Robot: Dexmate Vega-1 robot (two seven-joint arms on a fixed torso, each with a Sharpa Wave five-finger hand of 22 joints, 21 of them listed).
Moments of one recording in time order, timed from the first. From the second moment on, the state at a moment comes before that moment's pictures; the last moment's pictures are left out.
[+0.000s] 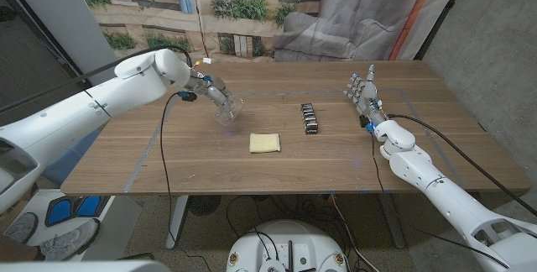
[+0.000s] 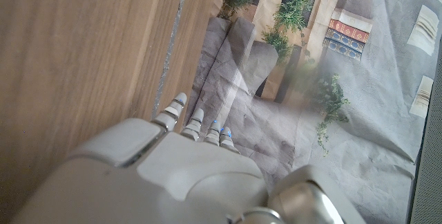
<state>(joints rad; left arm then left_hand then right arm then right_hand) 0.37 1.01 0.75 -1.89 0.17 0.60 -0.74 0.95 -0.08 0.44 -0.17 0.25 0.48 0.01 0.67 0.23 0.65 -0.05 0.44 0.47 0.66 -0.04 0.44 0.29 0.41 -0.04 0.21 0.17 -0.84 -0.51 -0.37 -1.30 0.65 0.29 0.03 -0.03 0.07 -0.27 0.19 0.33 -0.14 -0.05 0.22 0.34 -0.13 -0.10 0.22 0.41 -0.11 -0.04 0.25 0.55 0.04 0.10 0.25 0.20</state>
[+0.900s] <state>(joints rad) 0.29 1.00 0.86 -1.87 0.33 0.63 -0.93 0.95 -0.08 0.44 -0.17 0.25 0.49 0.02 0.67 0.23 0.66 -0.04 0.43 0.47 0.68 -0.03 0.43 0.28 0.43 -0.02 0.21 0.17 -0.84 -0.51 -0.37 -1.30 0.65 0.29 0.03 -0.03 0.07 -0.27 0.19 0.33 -0.14 -0.05 0.22 0.34 -0.13 -0.10 0.22 0.41 -0.11 -0.04 0.25 0.55 0.04 0.10 0.25 0.20</state>
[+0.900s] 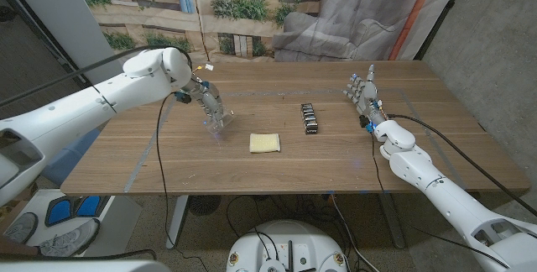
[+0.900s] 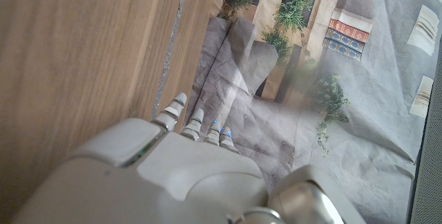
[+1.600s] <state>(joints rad) 0.27 0.98 0.88 -1.84 0.39 0.62 -1.00 0.95 -0.08 0.44 -0.17 0.25 0.49 0.02 0.67 0.23 0.67 -0.03 0.43 0.47 0.69 -0.03 0.43 0.27 0.44 -0.02 0.22 0.17 -0.84 -0.51 -0.37 -1.30 0.65 0.29 0.03 -0.03 0.07 -0.27 0.19 0.33 -0.14 -0.05 0.22 0.34 -0.13 -0.10 0.22 0.41 -0.11 -0.04 0.25 0.55 0.04 0.10 0.25 0.20</state>
